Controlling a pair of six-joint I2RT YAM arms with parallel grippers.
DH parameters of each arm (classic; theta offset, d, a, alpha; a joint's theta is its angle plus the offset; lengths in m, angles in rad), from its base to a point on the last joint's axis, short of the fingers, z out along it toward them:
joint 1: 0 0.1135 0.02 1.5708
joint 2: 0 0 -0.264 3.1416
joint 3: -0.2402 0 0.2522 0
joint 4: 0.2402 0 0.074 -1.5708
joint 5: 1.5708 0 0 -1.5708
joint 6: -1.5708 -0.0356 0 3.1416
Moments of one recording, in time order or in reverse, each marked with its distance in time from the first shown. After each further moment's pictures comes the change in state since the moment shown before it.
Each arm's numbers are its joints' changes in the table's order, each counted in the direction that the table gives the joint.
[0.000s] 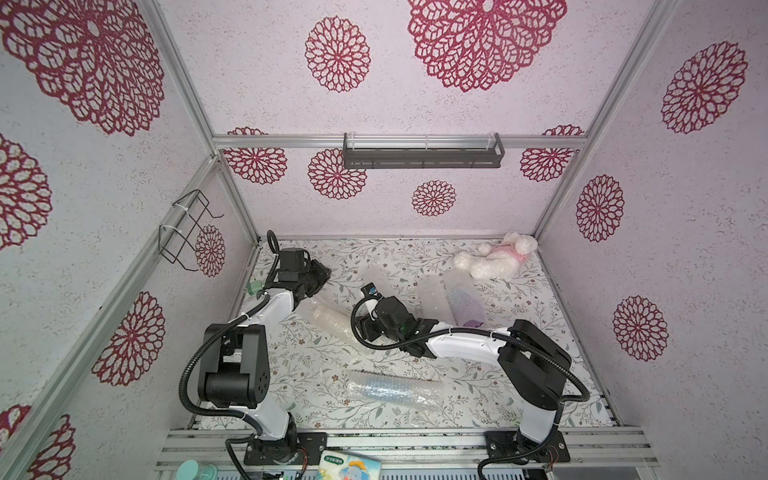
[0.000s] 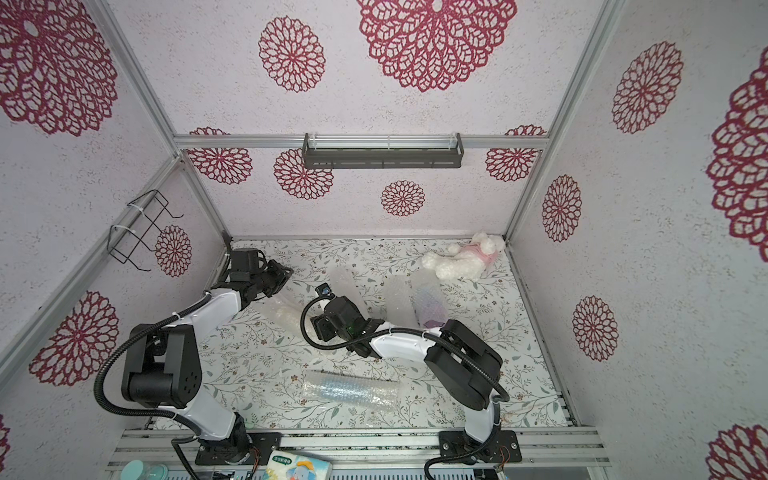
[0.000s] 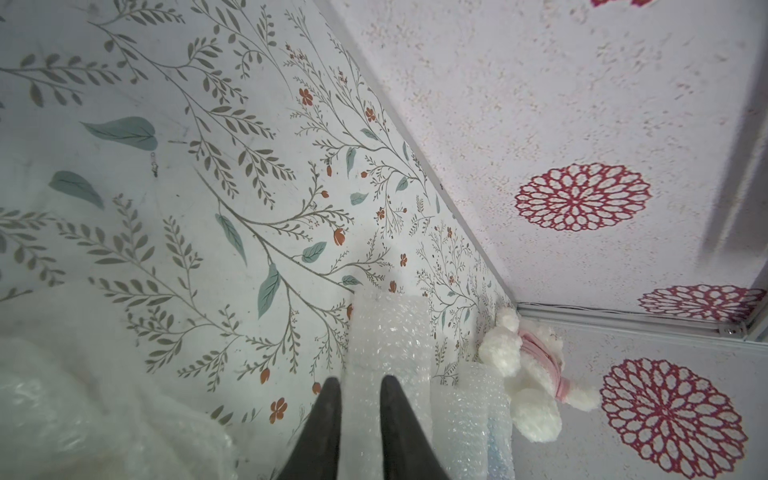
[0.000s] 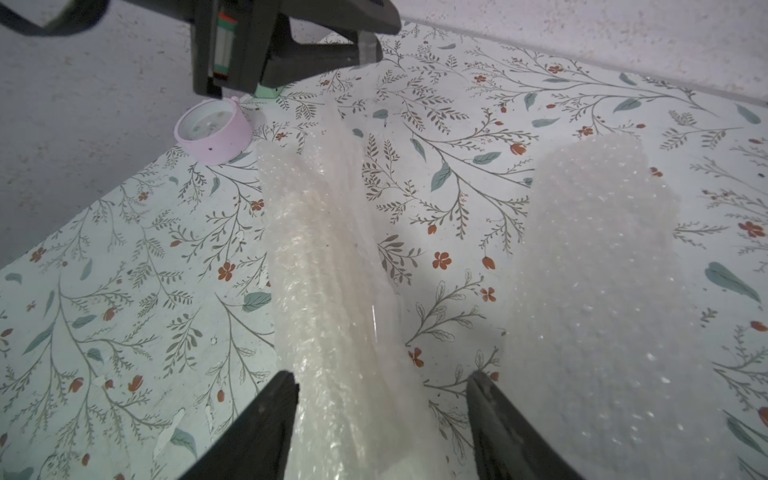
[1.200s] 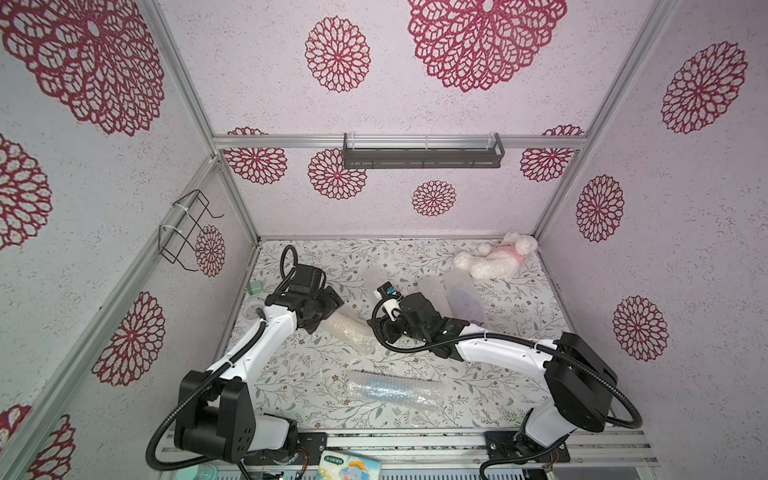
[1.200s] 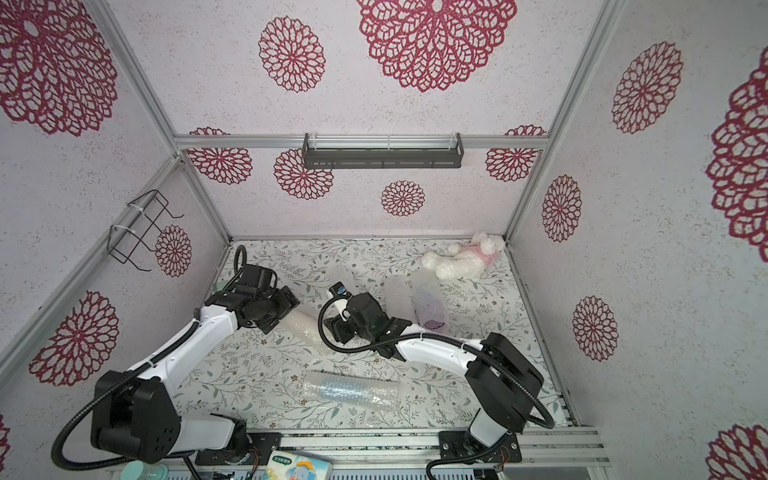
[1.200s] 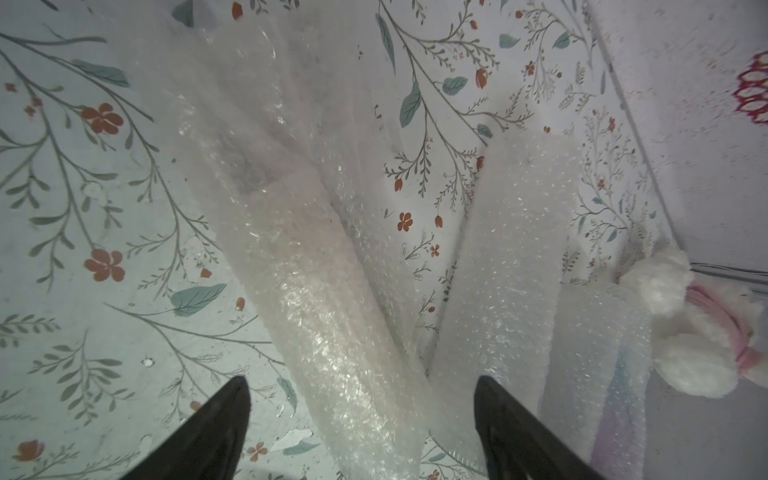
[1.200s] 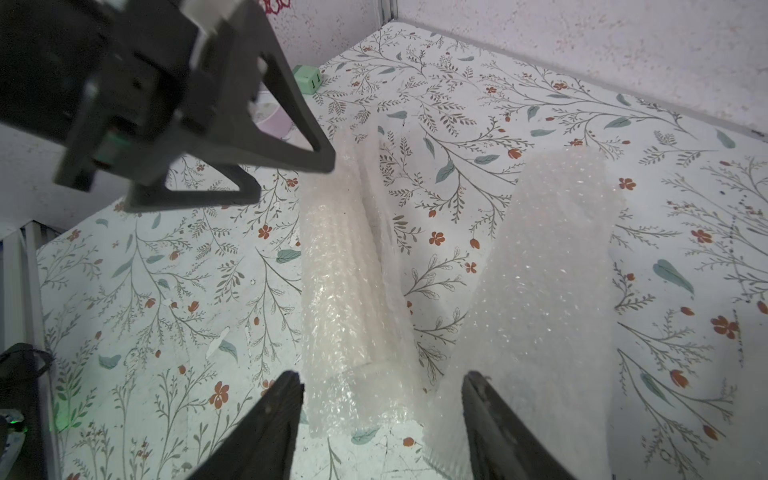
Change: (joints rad) left arm -0.206 0.261 0.069 0.576 -0.257 0.045; right arm -0.056 0.249 0.158 0.074 -0.134 0.052
